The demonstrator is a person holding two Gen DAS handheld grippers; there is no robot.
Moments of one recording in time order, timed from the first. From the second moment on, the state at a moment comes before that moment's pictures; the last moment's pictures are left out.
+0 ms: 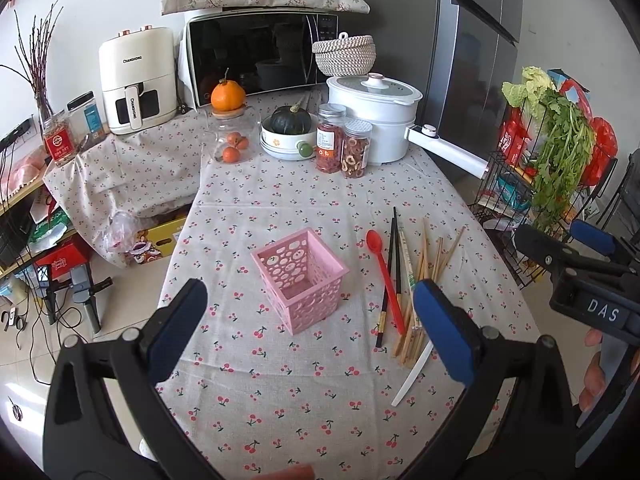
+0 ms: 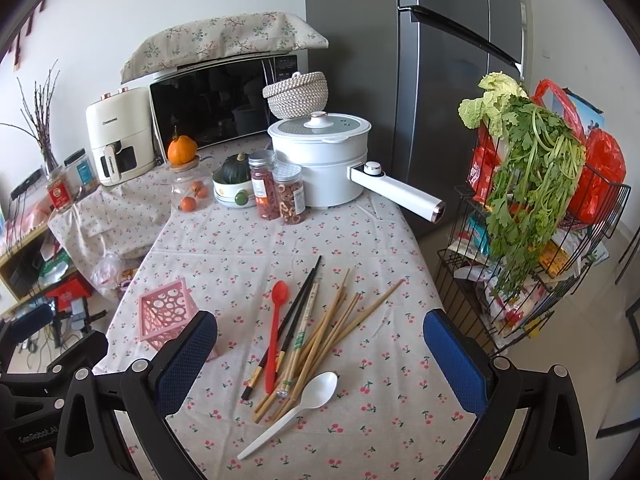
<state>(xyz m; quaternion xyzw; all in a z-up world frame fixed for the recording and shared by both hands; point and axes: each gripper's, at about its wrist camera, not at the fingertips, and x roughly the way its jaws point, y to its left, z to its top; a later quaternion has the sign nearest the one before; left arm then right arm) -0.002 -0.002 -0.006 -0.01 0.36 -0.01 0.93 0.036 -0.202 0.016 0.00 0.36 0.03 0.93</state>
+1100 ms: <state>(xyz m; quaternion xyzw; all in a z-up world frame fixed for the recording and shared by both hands) -0.001 0.002 -0.007 -0.01 0.36 -0.01 0.93 0.036 -0.201 0.016 0.00 0.36 0.04 0.93</state>
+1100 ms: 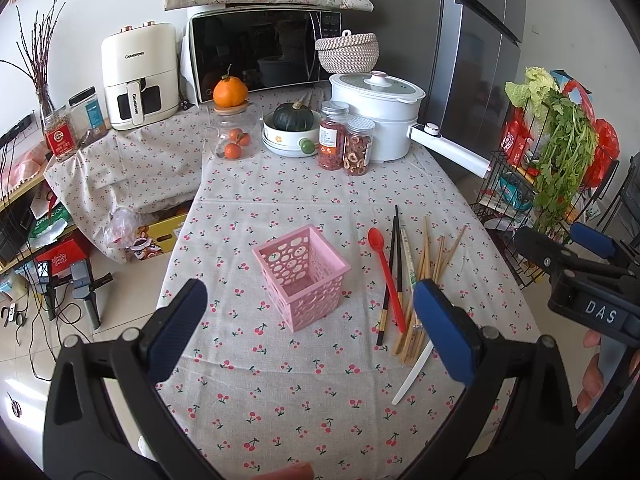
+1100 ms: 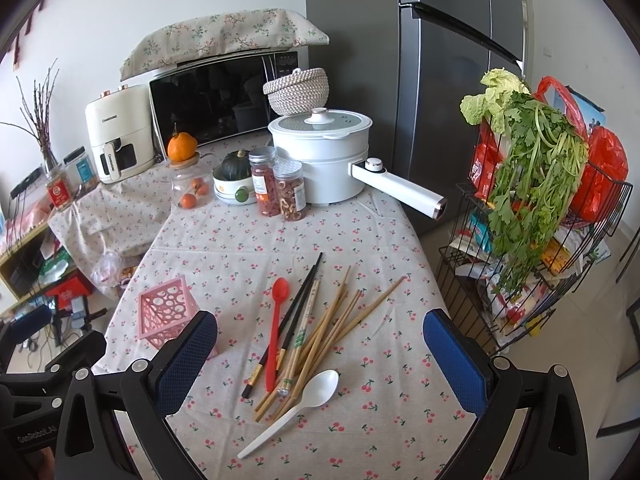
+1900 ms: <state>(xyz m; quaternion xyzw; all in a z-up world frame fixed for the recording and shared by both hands) 0.002 0.005 -0.009 0.00 0.35 0.02 0.94 0.043 -0.205 0.007 0.00 0.37 0.04 0.93</state>
